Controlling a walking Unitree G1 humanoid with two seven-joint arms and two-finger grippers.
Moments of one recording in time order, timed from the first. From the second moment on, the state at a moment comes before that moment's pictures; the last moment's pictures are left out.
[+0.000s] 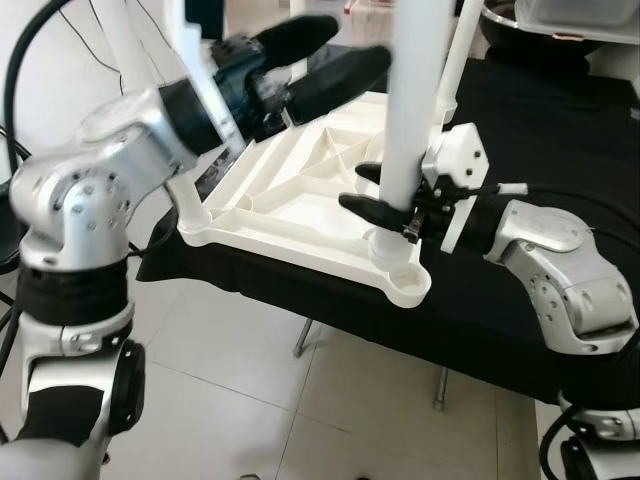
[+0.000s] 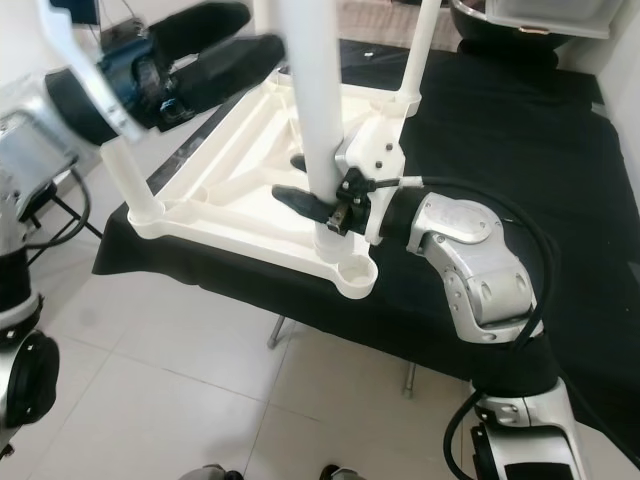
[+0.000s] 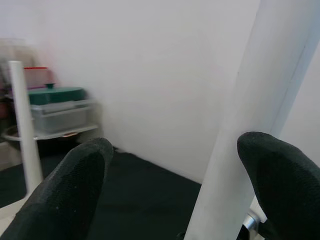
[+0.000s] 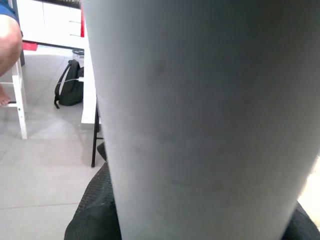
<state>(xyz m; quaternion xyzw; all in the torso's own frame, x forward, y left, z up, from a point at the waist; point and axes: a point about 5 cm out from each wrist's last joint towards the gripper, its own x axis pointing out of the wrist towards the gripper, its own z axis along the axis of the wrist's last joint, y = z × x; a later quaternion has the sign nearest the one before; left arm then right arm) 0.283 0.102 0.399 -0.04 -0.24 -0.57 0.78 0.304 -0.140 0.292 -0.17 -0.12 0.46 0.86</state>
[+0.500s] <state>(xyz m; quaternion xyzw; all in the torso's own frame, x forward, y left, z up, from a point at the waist) 0.274 0.097 0.390 0.02 -0.22 -0.62 0.75 0.312 -0.130 0.290 -0.16 -0.12 0.46 0.87</state>
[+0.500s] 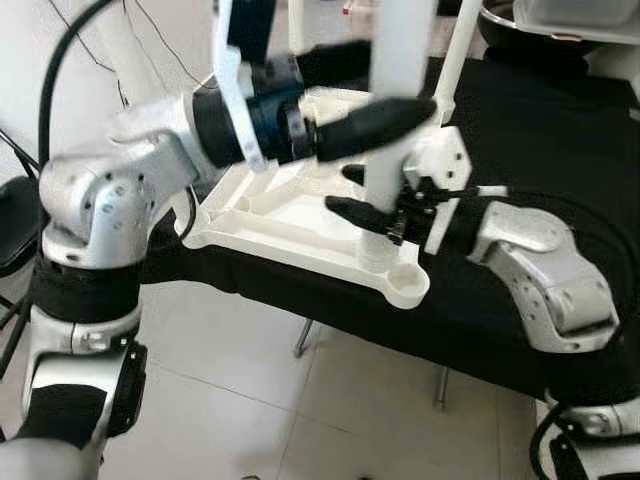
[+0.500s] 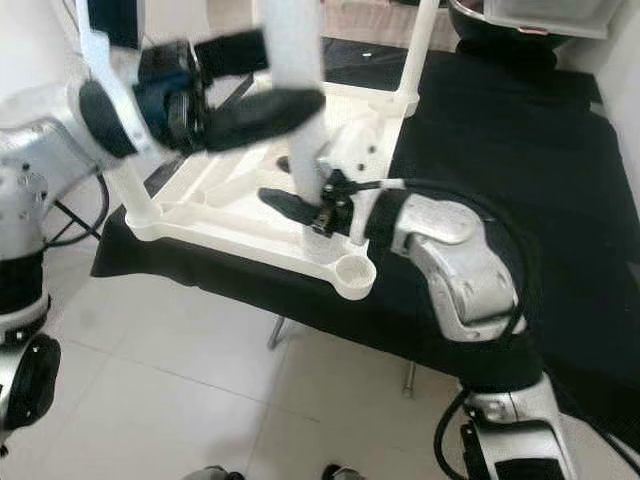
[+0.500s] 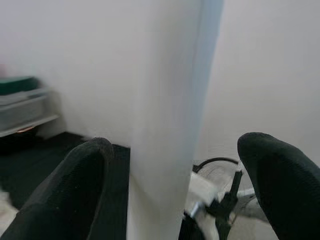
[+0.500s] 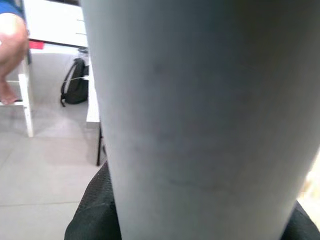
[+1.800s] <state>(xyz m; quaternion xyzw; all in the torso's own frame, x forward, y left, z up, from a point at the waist) 0.301 0.045 0.401 0.06 -0.23 -0.62 0.75 0.311 -0.123 0.291 -0.16 -0.13 0.46 0.86</state>
